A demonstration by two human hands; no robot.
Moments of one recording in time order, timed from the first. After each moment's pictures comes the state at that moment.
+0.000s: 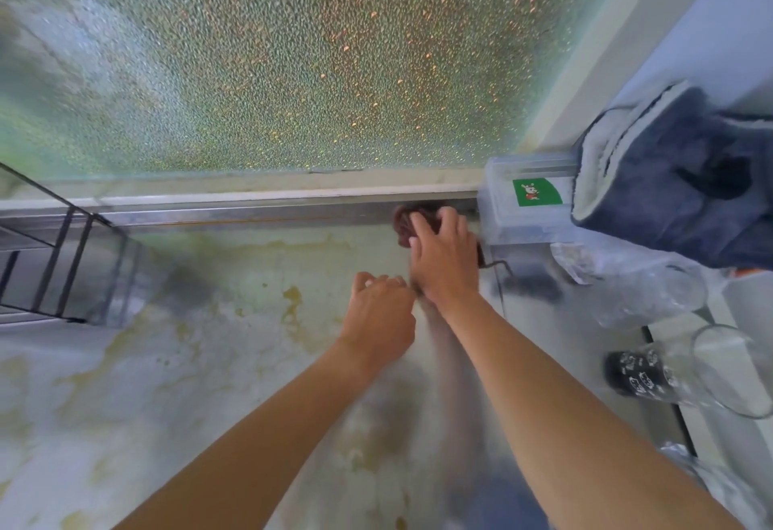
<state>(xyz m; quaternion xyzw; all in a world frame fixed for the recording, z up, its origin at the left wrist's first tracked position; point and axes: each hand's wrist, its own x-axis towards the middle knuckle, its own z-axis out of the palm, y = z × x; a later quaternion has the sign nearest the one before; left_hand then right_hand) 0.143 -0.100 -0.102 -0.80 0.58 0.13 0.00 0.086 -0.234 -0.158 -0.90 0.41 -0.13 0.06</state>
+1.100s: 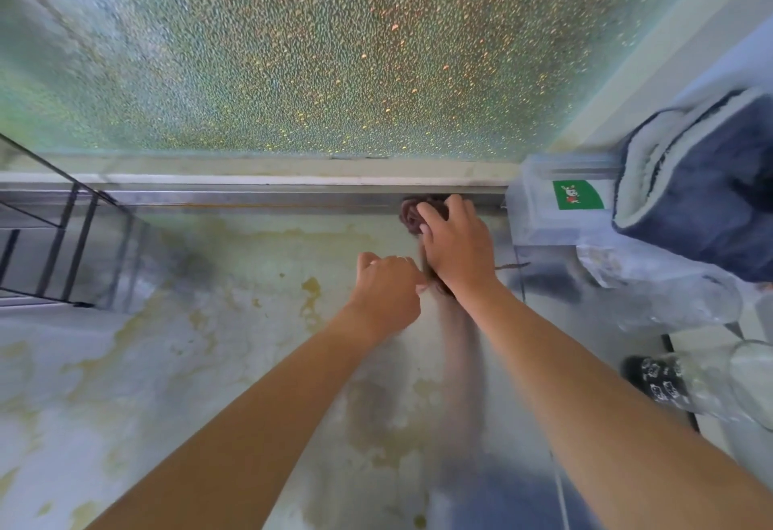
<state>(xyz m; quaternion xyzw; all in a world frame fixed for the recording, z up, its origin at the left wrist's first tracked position) 0.187 -0.111 -0.102 -0.79 0.55 0.26 -0.03 0.110 -0.237 -0.155 -0.92 0.36 -0.13 0.01</state>
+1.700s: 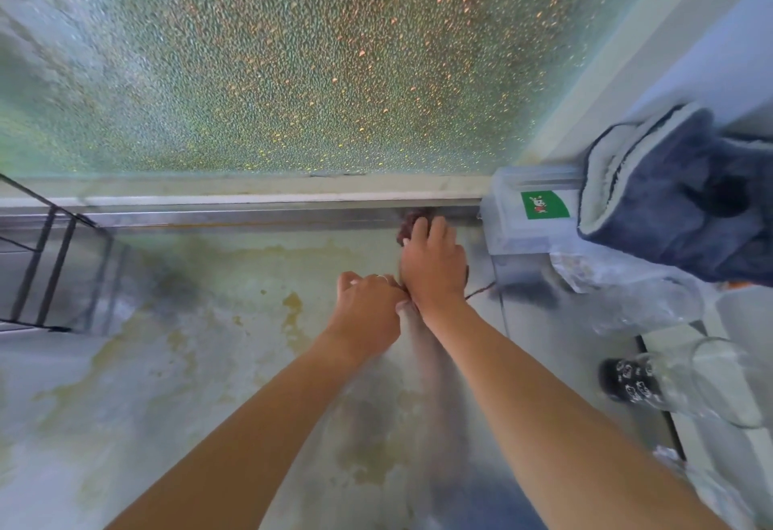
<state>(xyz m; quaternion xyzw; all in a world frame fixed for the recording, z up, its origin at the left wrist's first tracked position) 0.177 -0.103 -0.104 -0.79 0.57 0.23 -0.01 0.117 -0.217 -0.151 -0.88 0.46 -0.07 -0.01</state>
